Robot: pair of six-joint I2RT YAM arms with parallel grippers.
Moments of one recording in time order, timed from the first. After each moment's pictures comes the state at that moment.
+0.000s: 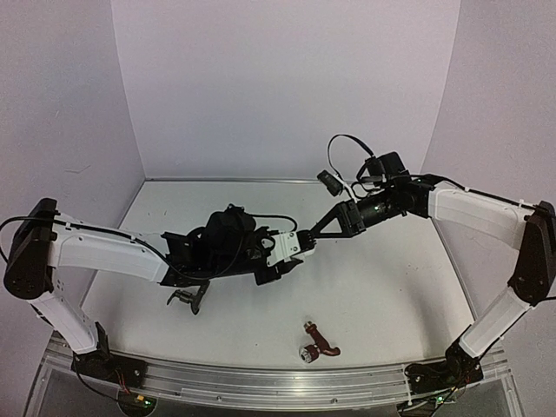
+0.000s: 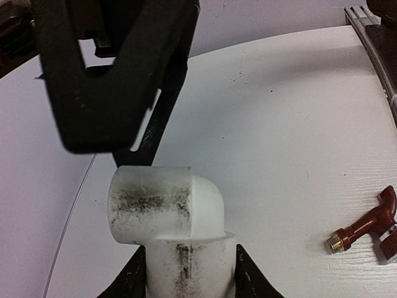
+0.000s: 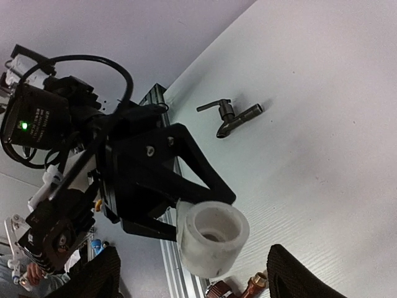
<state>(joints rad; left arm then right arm) -1.14 1.60 1.01 0.21 -0.08 0.52 0.56 1.57 1.25 -0.49 -0.99 0.12</state>
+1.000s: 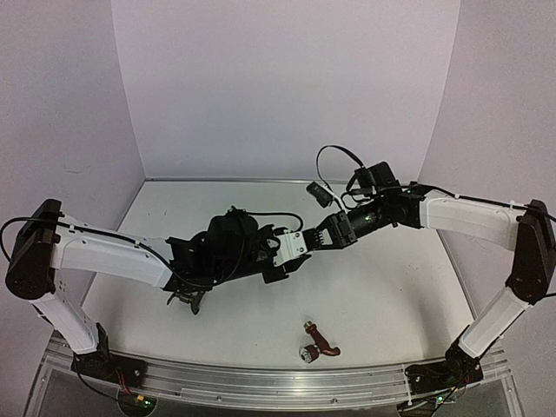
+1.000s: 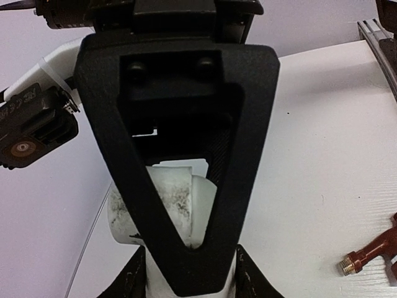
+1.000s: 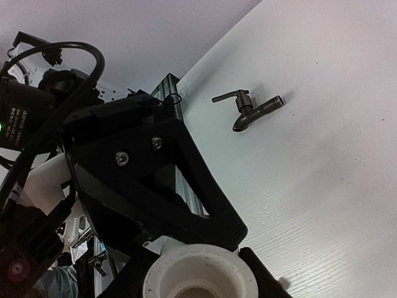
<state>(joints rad) -1.18 1.62 1.01 0.34 -0.16 0.57 0.63 1.59 1.19 -0.36 -1.02 0.17</state>
